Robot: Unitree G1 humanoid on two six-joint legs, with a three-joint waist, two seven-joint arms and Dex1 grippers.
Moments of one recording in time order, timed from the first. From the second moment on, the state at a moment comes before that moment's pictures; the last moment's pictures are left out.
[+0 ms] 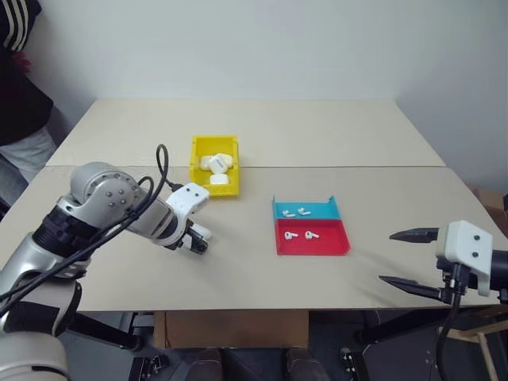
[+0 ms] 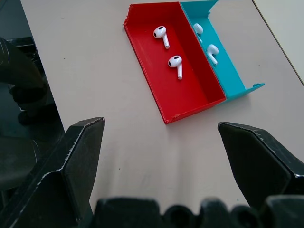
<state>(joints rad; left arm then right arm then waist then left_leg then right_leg) -0.99 0.86 -0.46 -0.01 -1.37 1.61 0.30 0.20 -1.05 -0.50 -0.46 0.41 0.30 1.15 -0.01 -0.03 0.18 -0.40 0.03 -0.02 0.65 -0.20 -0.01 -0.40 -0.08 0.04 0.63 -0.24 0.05</state>
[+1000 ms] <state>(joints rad) -0.98 0.78 -0.50 0.02 -1.08 1.61 0.09 0.27 -1.03 -0.53 -0.53 0.39 0.34 1.11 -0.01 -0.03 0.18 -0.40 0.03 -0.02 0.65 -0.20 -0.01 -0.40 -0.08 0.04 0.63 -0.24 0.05</state>
